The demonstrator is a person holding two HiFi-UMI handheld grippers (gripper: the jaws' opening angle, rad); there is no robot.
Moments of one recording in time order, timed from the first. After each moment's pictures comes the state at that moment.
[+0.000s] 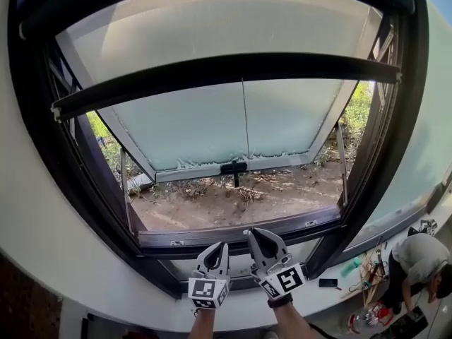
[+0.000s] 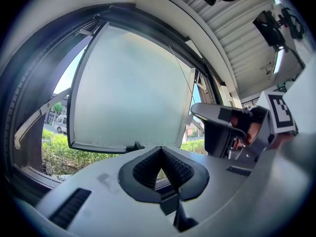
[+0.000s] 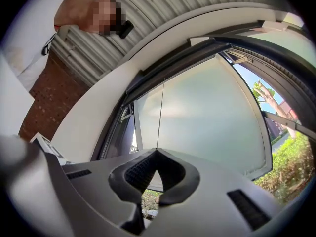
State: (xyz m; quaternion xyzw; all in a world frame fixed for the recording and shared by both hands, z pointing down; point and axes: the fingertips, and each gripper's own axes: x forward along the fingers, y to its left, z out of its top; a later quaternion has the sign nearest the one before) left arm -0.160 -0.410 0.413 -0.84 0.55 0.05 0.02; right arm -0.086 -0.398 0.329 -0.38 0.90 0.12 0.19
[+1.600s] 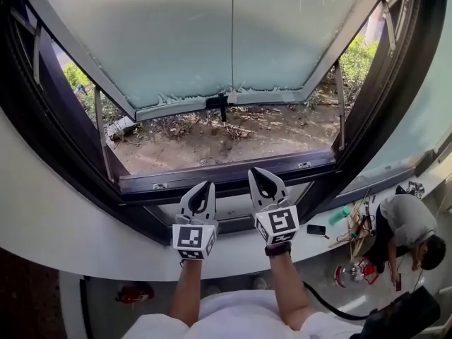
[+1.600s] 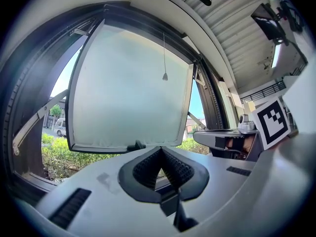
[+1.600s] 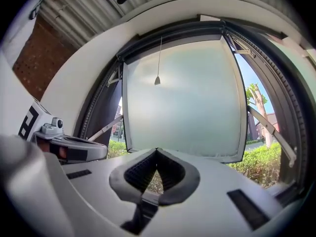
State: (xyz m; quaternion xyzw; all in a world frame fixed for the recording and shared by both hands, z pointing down) left arm -0.160 -0.416 0.416 -0.84 0.54 0.03 0.04; right arm -0.055 -0.440 0.394 -0.49 0.87 0.09 0.01
